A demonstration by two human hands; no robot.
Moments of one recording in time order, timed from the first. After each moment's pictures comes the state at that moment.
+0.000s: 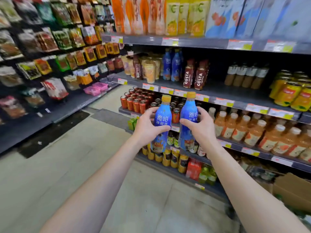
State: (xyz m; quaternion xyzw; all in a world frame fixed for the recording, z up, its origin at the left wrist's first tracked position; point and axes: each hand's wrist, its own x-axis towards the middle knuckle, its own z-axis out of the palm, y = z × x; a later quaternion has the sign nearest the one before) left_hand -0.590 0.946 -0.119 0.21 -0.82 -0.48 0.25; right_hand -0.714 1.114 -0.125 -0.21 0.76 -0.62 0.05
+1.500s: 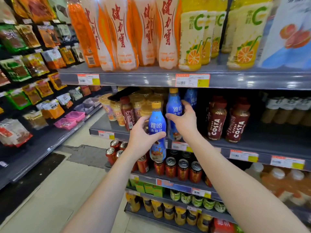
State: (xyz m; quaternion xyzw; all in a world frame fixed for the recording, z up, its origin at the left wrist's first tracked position) left_hand -0.895 0.617 -0.101 0.15 -0.81 -0.52 0.24; right_hand -1.022 0.745 -0.091 -0.16 0.74 -0.66 -0.04
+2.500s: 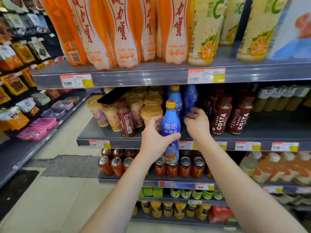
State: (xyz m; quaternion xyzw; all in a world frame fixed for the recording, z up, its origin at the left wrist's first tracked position) left_hand -0.919 0.600 -0.111 0.07 -0.80 -0.56 0.19; right_hand -1.022 0.738 -0.114 0.01 0.76 -0.65 -0.04
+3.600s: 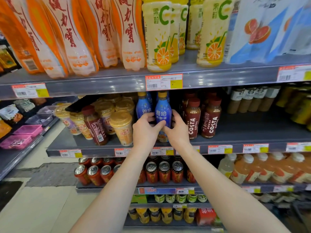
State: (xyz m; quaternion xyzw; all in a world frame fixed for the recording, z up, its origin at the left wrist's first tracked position) left_hand -1.000 0.669 -0.107 0.13 -0.84 -0.46 0.24; right_hand -1.048 0.786 -0.141 -0.11 0.77 -0.63 -0.07
